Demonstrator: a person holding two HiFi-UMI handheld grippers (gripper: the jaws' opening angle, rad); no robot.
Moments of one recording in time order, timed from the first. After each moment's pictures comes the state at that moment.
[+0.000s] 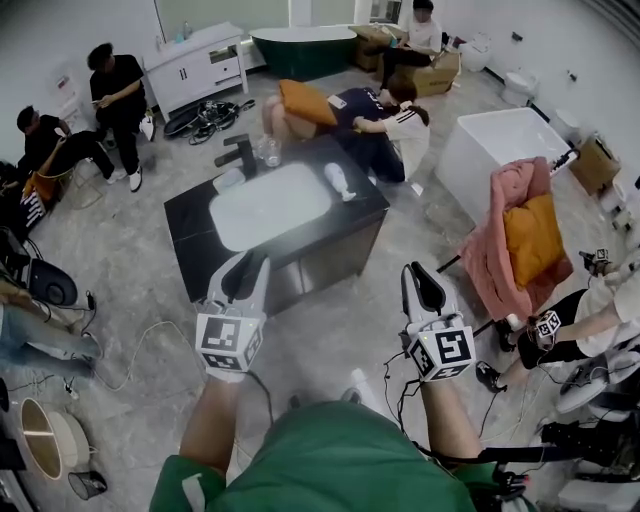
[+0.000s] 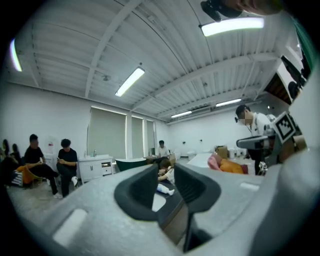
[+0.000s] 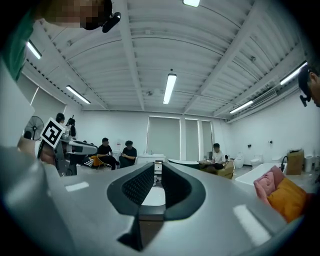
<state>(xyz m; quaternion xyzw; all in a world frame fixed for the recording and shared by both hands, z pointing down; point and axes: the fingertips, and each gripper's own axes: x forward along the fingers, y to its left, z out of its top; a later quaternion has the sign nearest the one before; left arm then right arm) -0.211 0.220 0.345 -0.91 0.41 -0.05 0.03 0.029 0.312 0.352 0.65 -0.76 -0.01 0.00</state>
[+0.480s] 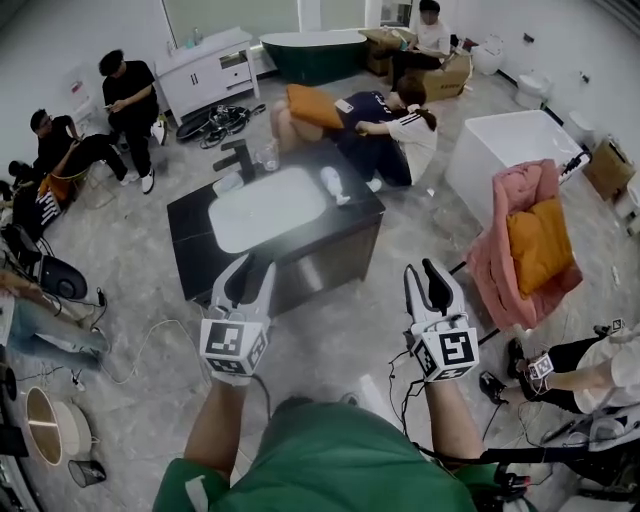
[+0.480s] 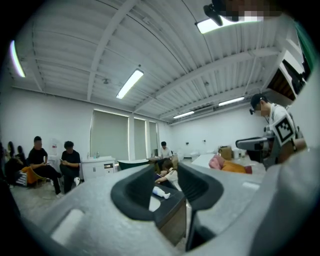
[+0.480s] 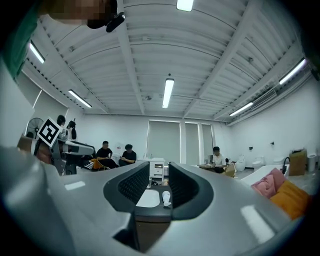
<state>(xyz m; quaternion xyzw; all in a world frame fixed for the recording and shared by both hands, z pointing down) -0.132 0.256 0.340 -0.90 0.43 -0.04 0.04 0.116 0.334 0.348 0.64 -0.77 -0.03 -0.02</state>
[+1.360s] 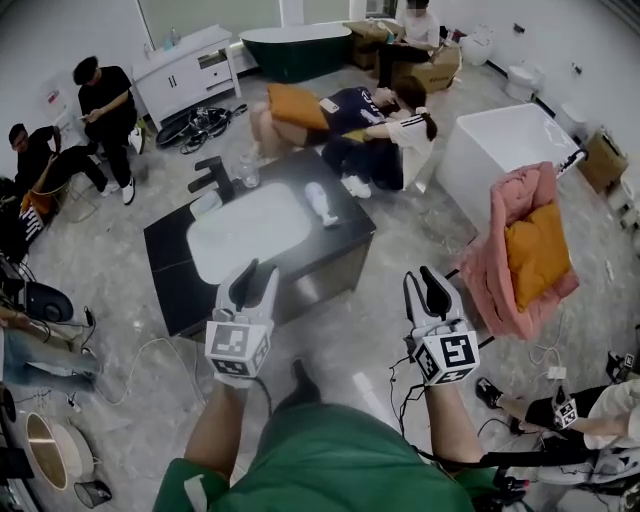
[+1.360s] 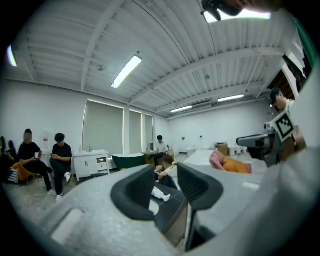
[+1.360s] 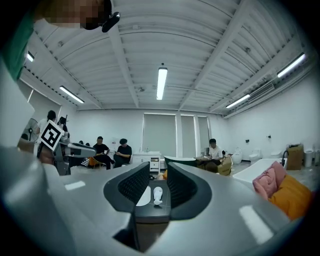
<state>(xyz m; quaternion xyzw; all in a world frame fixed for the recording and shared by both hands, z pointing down) -0.072 0.117 0.383 -0.91 0.41 -0.07 0.01 0.170 0.211 0.384 0.65 -0.76 0.02 0.00</state>
